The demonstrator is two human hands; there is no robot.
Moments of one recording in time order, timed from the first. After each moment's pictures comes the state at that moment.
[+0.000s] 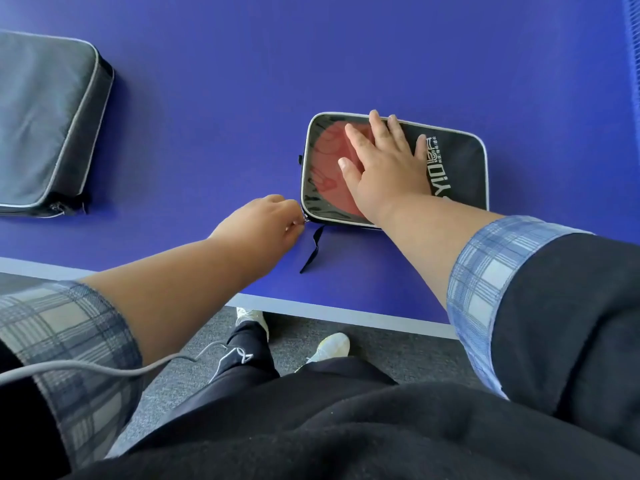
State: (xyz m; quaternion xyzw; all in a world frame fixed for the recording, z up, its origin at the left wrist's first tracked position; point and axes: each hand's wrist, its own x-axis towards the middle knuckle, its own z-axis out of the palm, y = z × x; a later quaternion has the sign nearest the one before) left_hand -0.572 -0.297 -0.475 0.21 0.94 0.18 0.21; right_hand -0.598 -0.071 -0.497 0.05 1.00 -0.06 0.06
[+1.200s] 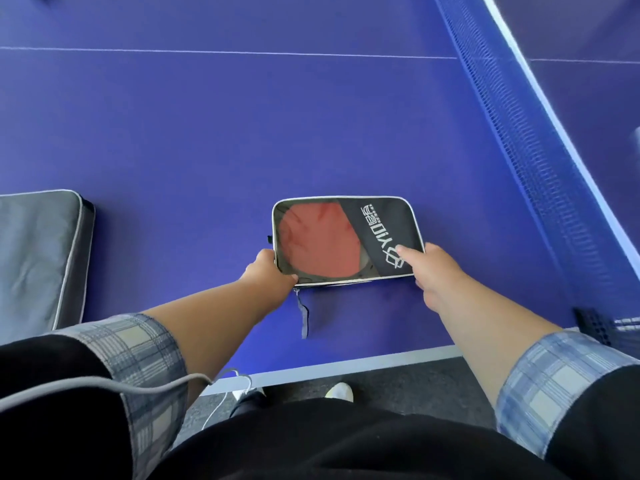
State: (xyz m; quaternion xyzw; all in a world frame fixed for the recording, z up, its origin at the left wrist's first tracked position) left_hand -0.619 -0.260 -0.446 -0.04 0.85 0.32 0.42; right_hand -0.509 0.001 -0.458 0.51 0.68 -0.53 0.05
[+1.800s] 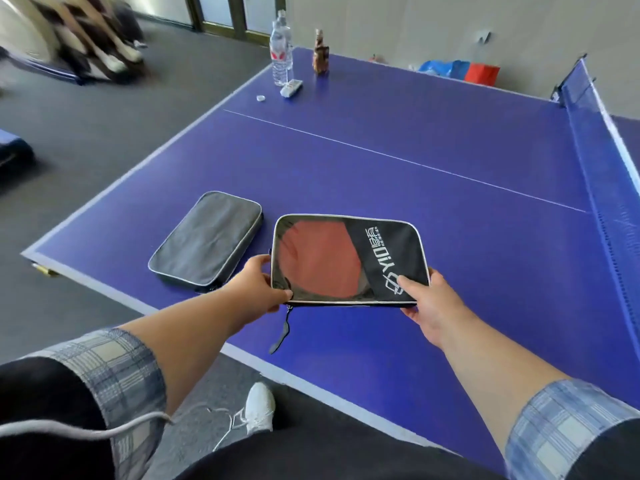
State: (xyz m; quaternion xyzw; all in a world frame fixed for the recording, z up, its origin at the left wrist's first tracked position) left_hand -0.582 -0.417 -0.354 -0.17 0.81 0.52 0.21; right_hand -0.590 -0.108 -0.378 0.27 0.65 -0.70 0.10
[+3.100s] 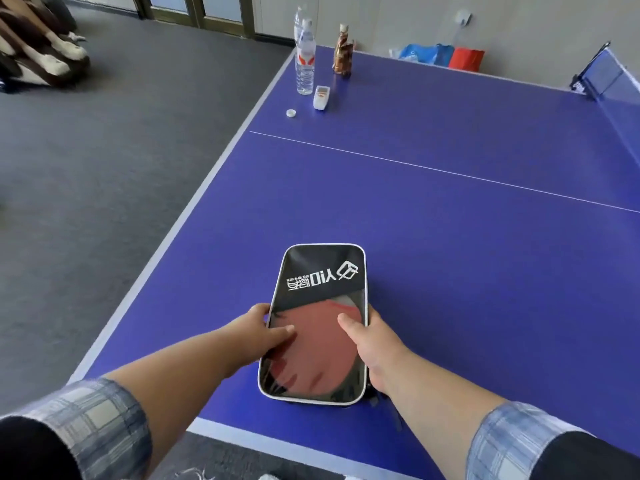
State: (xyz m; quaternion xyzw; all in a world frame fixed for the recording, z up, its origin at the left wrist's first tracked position) left_hand -0.763 -0.718 -0.410 -0.13 0.80 0.45 0.37; right_hand -0.721 -0.495 -0.432 0.32 0.66 -0.65 0.18
